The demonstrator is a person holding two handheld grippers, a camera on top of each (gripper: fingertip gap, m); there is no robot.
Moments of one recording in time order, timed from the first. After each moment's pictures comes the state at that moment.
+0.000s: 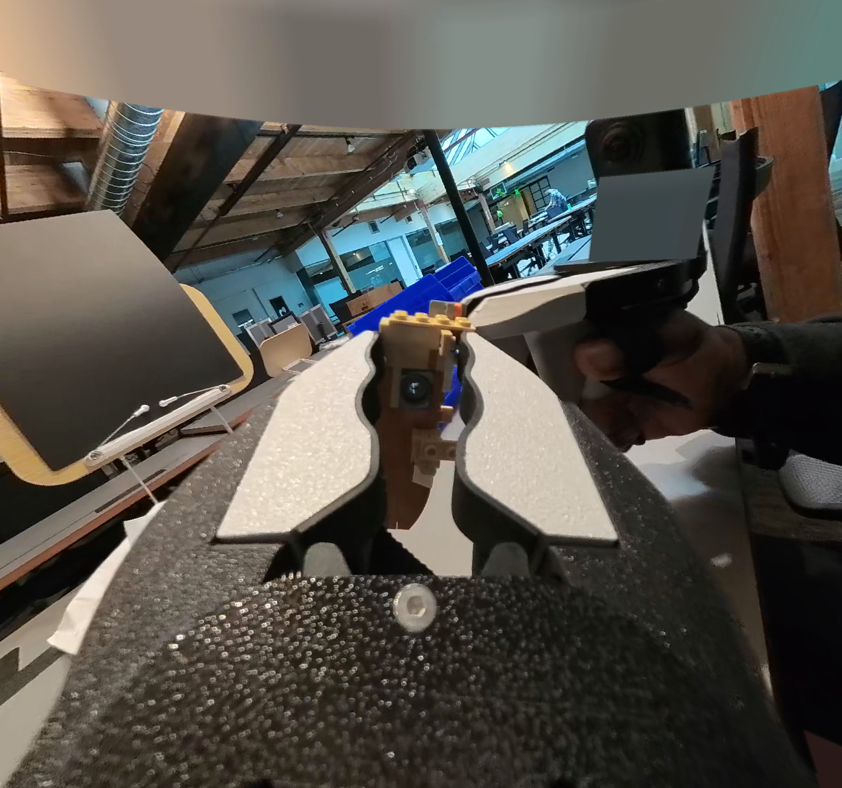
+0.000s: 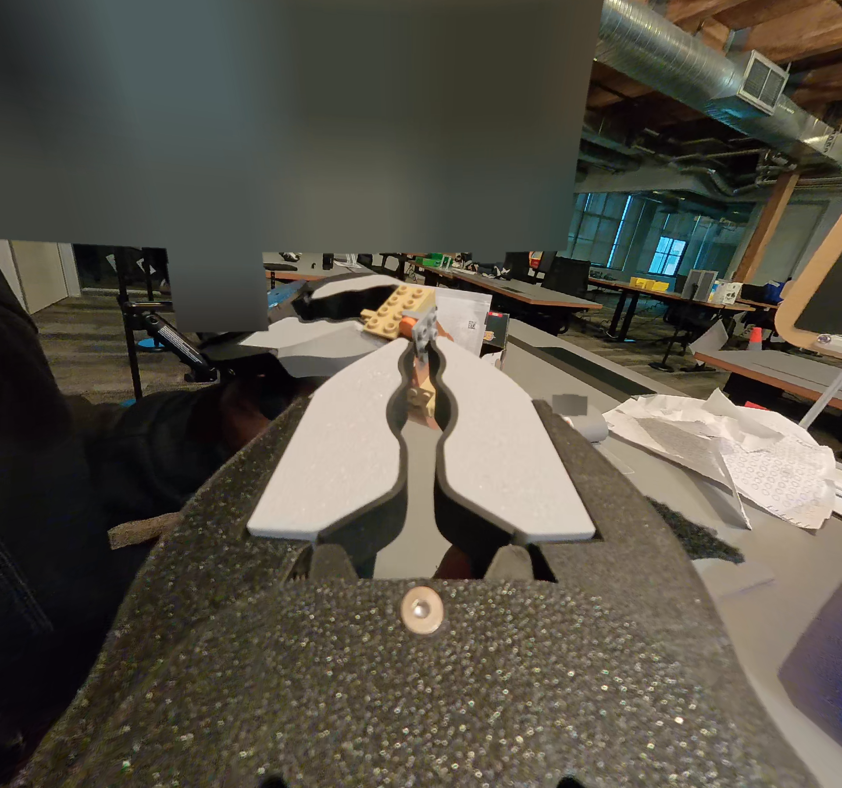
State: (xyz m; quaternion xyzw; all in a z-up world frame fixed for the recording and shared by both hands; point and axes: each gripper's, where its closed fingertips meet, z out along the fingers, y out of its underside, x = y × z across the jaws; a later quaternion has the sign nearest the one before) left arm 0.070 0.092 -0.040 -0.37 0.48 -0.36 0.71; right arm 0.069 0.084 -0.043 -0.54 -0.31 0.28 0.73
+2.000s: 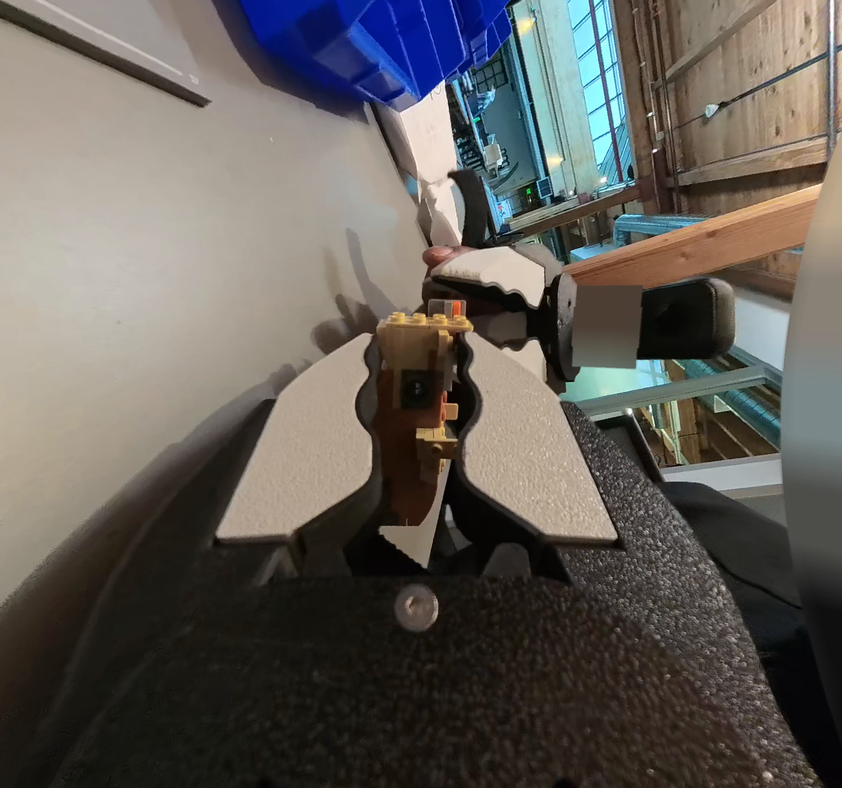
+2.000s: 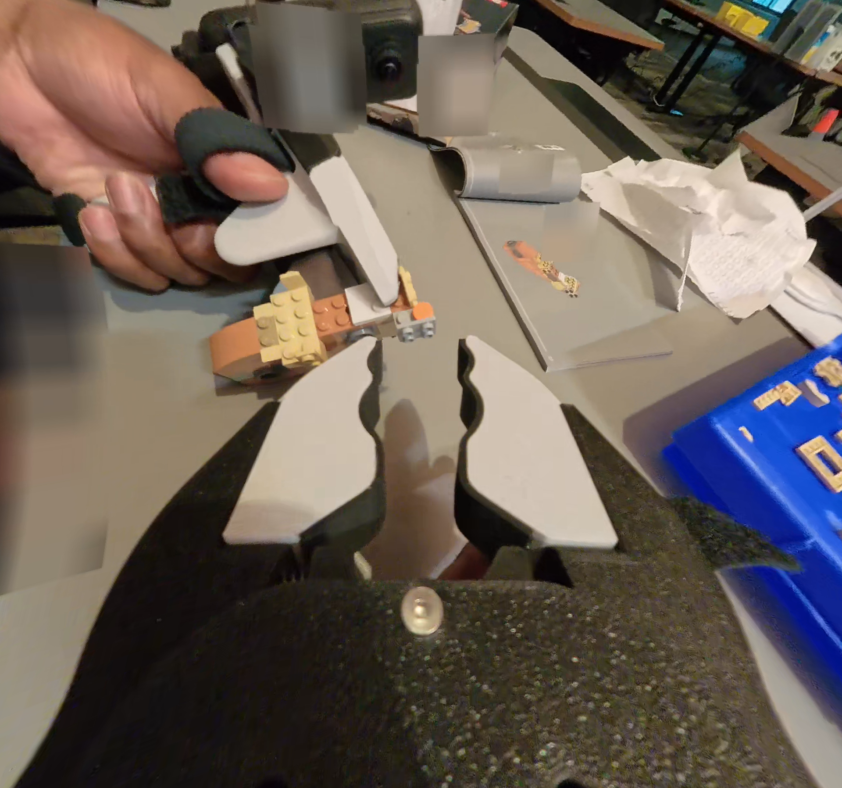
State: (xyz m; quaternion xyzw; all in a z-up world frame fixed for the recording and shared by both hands) left arm 0.136 0.132 -0.163 -0.73 0.17 -0.65 0.11; right arm 0.145 0.137 -0.159 -0.72 -0.41 0.15 0.54
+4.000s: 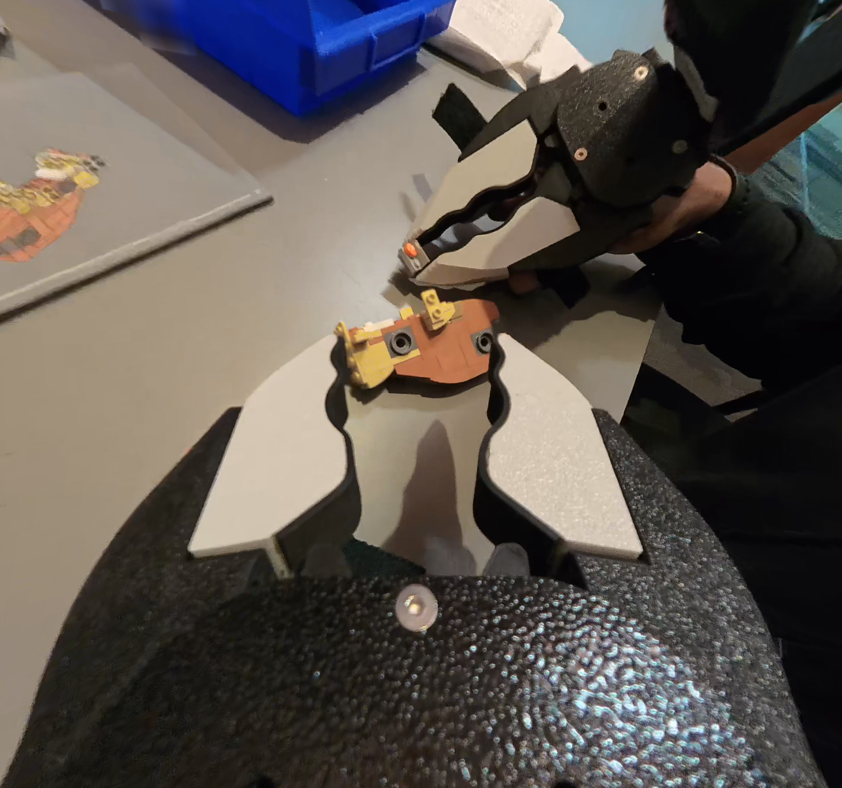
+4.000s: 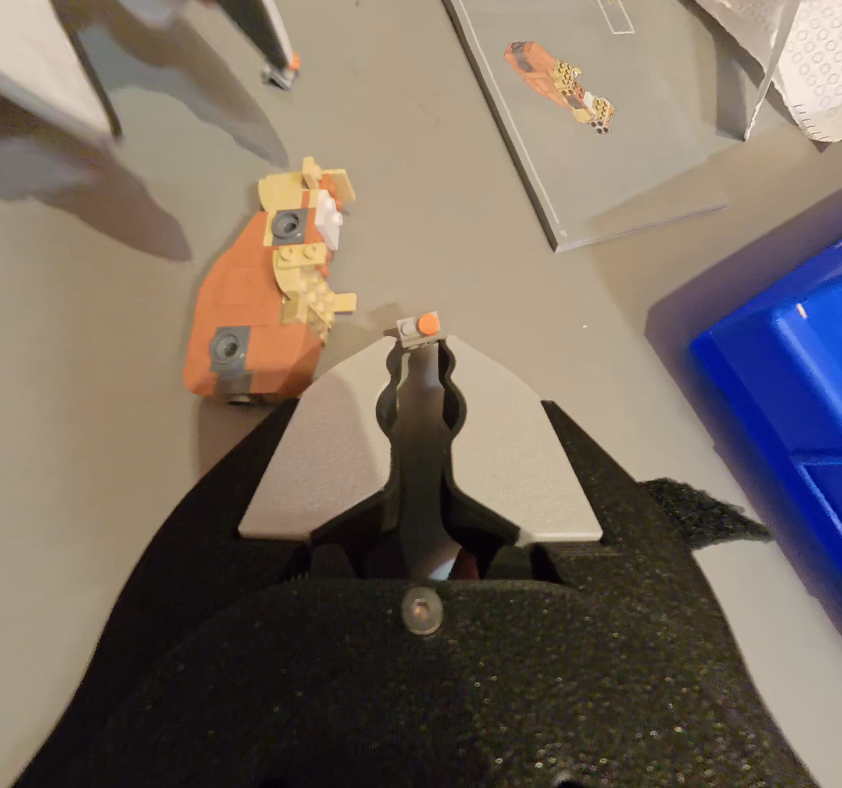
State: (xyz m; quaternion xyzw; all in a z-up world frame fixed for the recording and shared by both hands) left arm 0.098 0.128 -0.164 -0.74 0.44 -0.40 0.31; right arm 0.171 0.149 -0.210 -0.82 -0.40 0.08 0.40
